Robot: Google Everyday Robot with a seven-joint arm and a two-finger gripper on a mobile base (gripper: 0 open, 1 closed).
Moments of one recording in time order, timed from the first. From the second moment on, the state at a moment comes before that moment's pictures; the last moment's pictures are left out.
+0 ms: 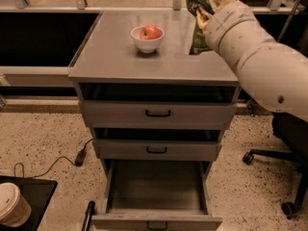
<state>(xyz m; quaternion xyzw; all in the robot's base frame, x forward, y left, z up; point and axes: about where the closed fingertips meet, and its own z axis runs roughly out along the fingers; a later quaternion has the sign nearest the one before) 0.645 -0.141 1.068 -0.38 0.53 -0.30 0.70</state>
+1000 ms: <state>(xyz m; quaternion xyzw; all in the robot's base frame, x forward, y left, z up) 0.744 -0.082 1.061 -0.44 0.56 -0.16 0.69</state>
